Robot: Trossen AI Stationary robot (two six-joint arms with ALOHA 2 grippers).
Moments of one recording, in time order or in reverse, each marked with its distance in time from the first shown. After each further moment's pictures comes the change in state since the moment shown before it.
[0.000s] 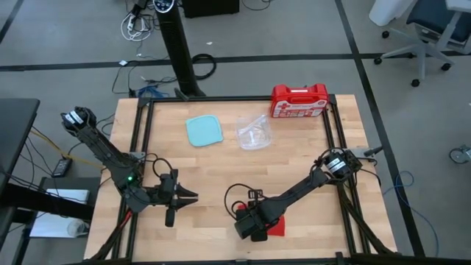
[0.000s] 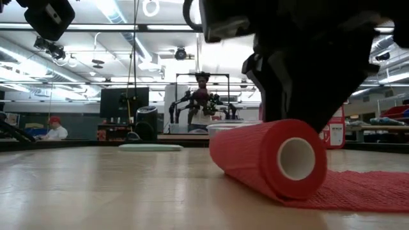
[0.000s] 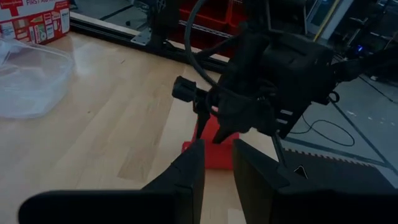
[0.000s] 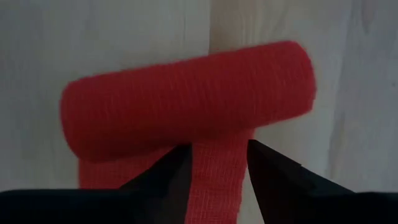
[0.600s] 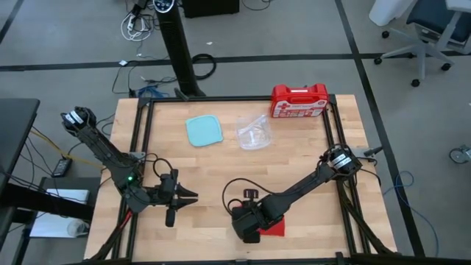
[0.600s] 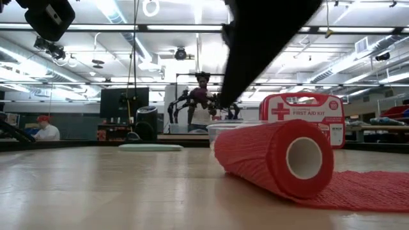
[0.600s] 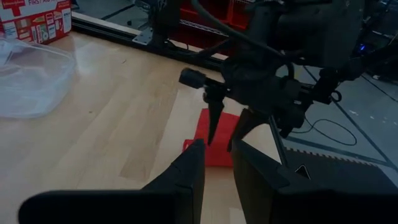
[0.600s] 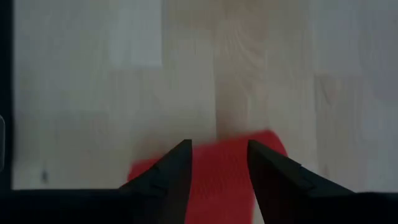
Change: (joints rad) left arm 0.000 0.000 0.000 -0.004 -0.002 0.000; right arm -0.012 -0.065 0.002 0.166 0.054 0.038
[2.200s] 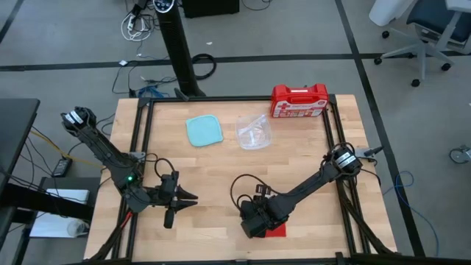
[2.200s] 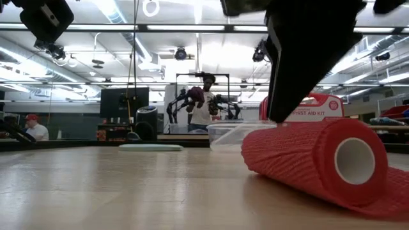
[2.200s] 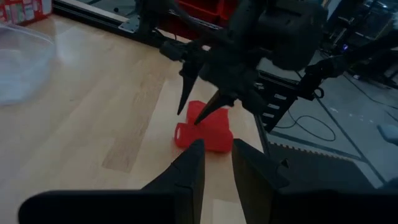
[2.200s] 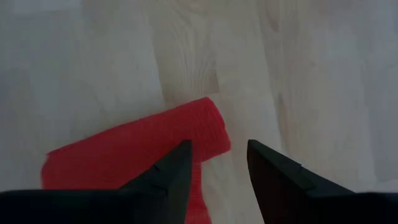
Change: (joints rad) left arm -0.001 0.000 0.000 -0.001 0.061 -0.052; right arm 0.037 -0.054 -0.099 -0.137 0.090 0.189
